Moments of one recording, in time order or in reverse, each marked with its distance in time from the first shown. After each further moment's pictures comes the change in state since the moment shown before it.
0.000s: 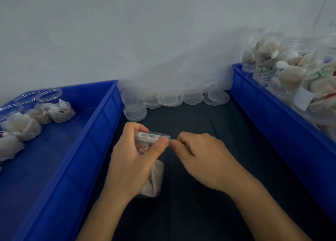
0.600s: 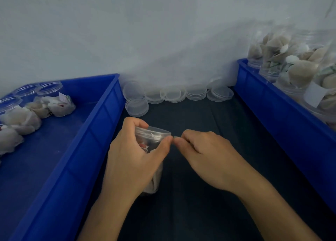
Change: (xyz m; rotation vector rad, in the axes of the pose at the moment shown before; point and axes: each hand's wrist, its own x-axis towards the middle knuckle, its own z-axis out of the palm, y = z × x) left_hand -0.004 0.000 0.000 0.157 0.105 0.090; right_hand -0.004 -0.003 -0.001 0.037 -0.039 0.019
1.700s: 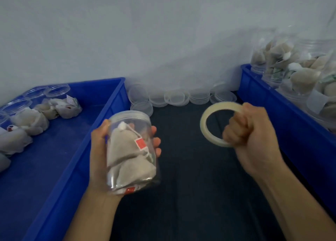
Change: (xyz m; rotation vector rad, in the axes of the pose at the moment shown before) left_hand 0.016 -0.017 -0.021 -1.218 -0.262 -0.671; right_hand 0.010 0.027 -0.032 1.277 0.432 0.204
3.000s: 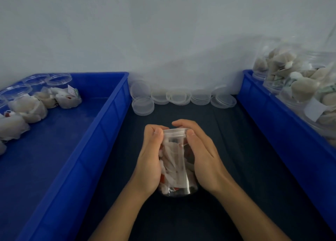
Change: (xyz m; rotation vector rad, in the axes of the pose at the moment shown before) left_hand 0.004 -0.053 0.017 0.462 -0.016 0.380; right_hand -0.031 0.060 0.040 -0.544 -0.311 -0.121
